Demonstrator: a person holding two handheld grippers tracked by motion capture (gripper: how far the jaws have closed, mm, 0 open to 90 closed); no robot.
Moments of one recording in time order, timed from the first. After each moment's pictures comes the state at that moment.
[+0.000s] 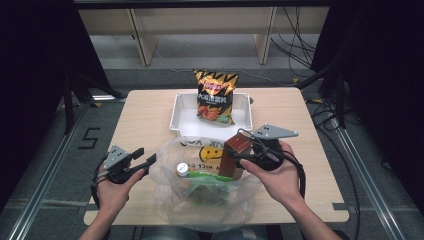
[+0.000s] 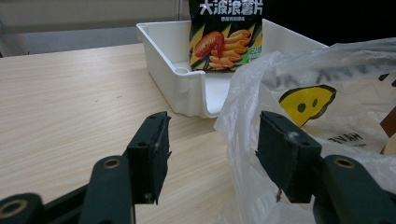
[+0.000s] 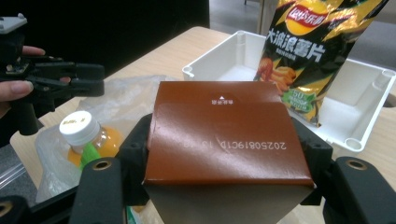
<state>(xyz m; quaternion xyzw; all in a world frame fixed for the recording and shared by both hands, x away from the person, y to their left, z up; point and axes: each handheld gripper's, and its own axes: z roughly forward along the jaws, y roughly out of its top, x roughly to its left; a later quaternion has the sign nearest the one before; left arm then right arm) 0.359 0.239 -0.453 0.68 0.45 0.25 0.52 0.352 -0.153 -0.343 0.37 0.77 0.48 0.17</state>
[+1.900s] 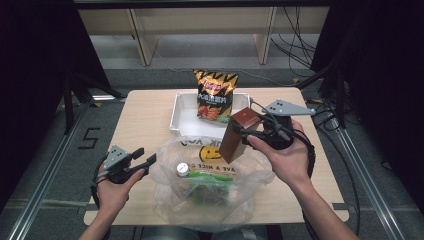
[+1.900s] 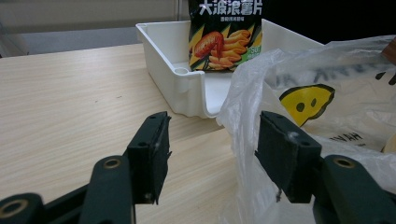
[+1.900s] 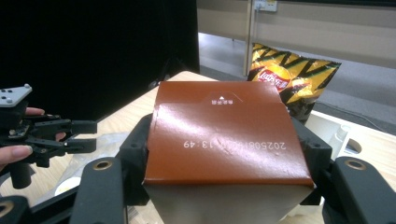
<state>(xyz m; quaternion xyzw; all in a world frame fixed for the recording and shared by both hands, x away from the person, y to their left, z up) 0.359 0.240 -0.453 0.68 0.45 0.25 0.52 0.367 -0.163 -0.292 0.38 0.73 0.52 0.21</state>
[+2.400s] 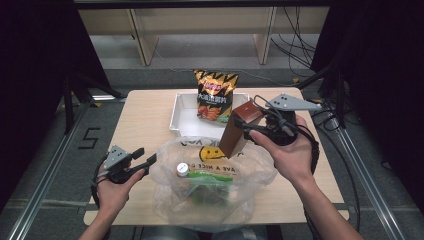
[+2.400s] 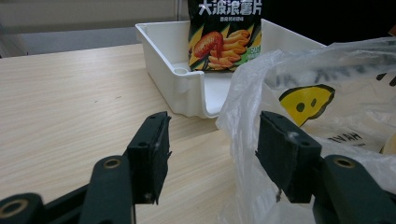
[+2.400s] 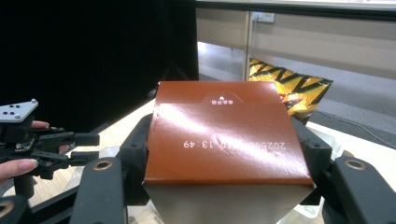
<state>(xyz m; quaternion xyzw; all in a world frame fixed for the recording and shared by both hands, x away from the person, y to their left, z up) 0.359 0.239 -0.453 0.68 0.45 0.25 0.52 0.366 -0.166 -0.276 0.37 0.73 0.53 0.21</state>
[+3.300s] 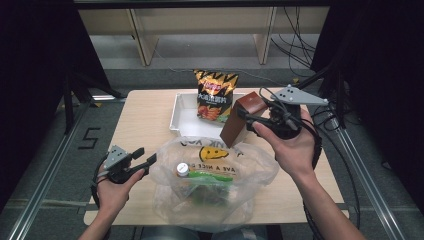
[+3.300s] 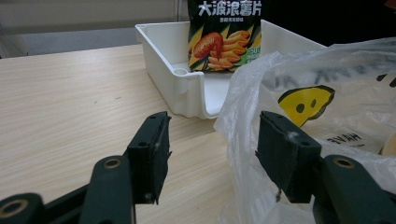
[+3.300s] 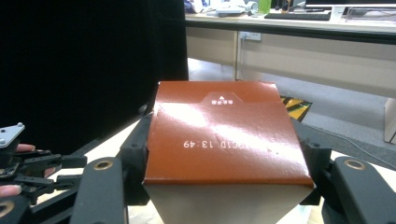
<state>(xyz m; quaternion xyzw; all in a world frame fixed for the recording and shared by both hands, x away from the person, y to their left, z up) 0.359 0.239 -0.453 0.68 0.45 0.25 0.52 0.371 -0.170 -0.264 0.38 0.71 0.55 0.24</state>
